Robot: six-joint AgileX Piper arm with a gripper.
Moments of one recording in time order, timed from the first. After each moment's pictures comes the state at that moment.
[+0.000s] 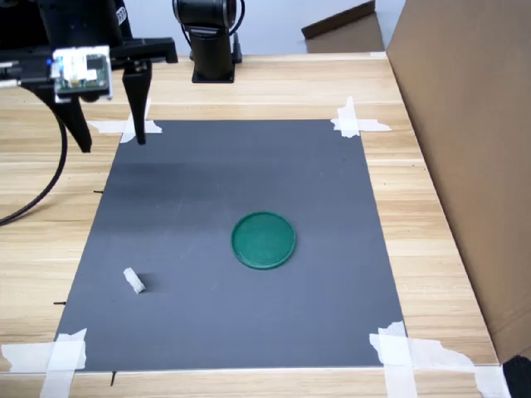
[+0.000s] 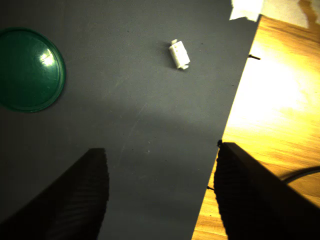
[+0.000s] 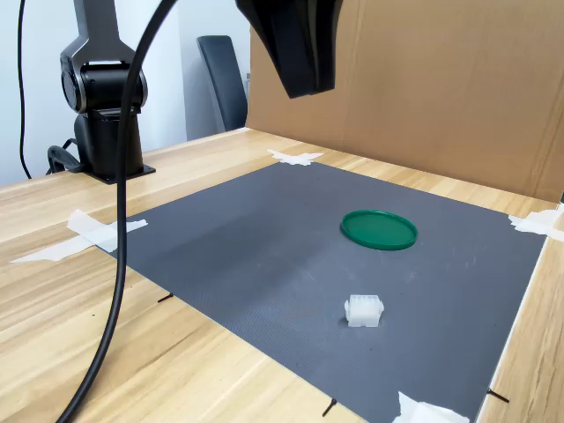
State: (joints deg) arm -7.2 88.9 -81.6 2.8 58.0 -27.6
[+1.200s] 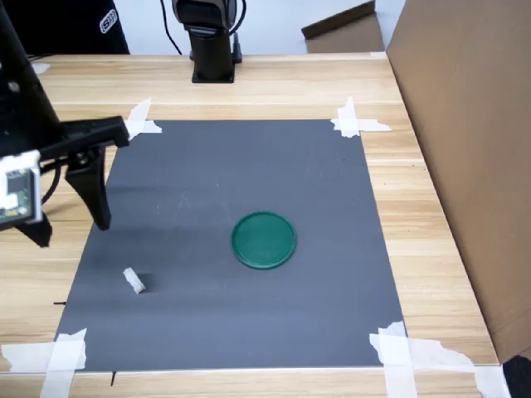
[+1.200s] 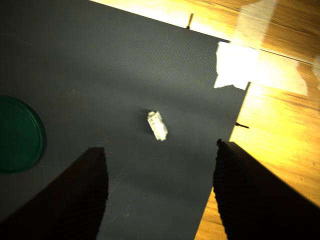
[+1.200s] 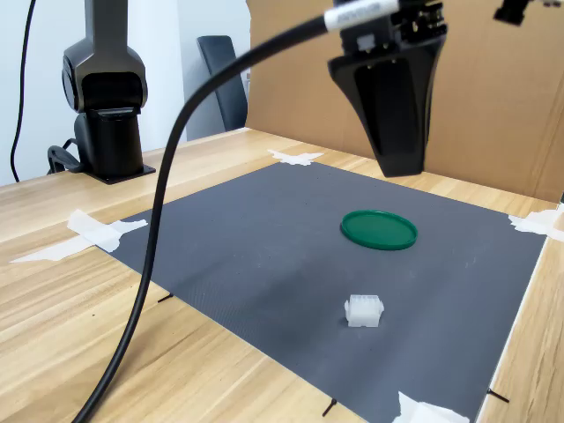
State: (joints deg) arm -11.4 112.8 -110.7 9.3 68.9 -31.1
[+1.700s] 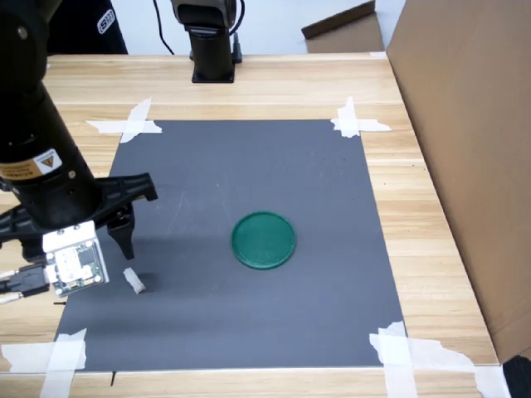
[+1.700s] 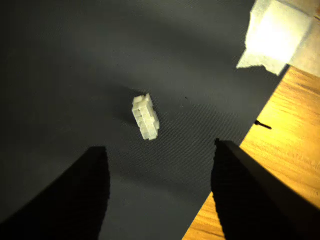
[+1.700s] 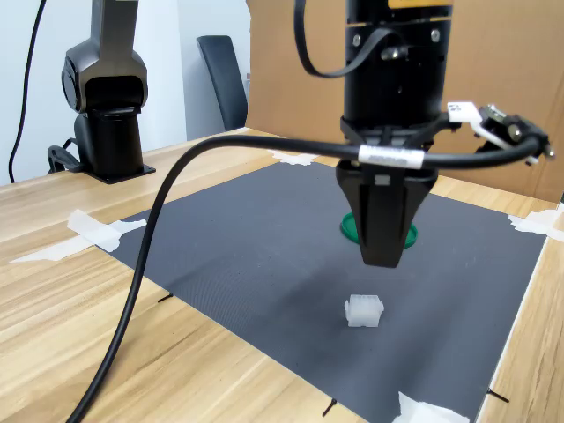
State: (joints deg) arm -7.8 120.9 -111.0 1.4 70.0 -33.1
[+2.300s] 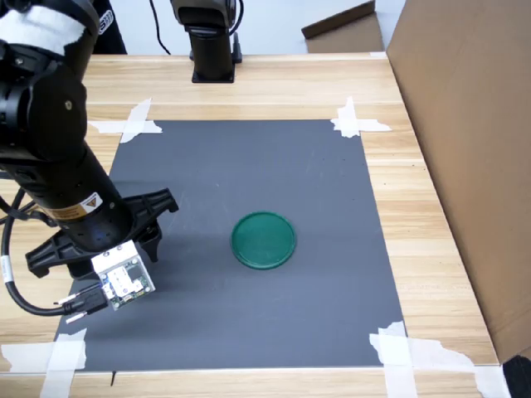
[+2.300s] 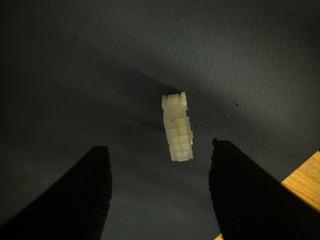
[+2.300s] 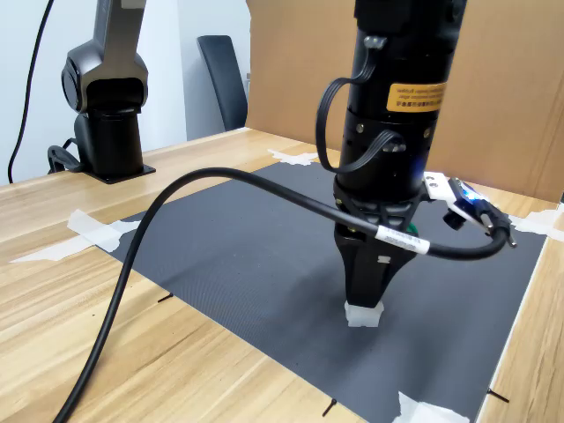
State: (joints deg) arm -6.1 124.9 -107.8 0.0 69.8 -39.3
